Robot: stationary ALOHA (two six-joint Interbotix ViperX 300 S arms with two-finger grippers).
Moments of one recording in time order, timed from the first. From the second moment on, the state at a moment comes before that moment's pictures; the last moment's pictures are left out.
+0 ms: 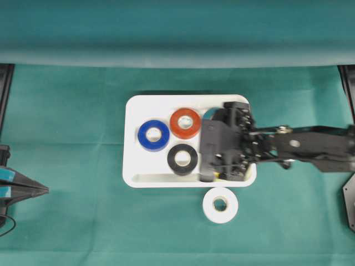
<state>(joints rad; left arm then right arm) 0.04 -1.37 1.54 -0.02 0.06 -0.02 -0.21 -0.03 0.65 -0.70 0.33 0.56</state>
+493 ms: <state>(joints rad) 0.04 -1.37 1.54 -0.02 0.06 -0.02 -0.21 -0.40 1.00 -0.70 0.17 0.67</state>
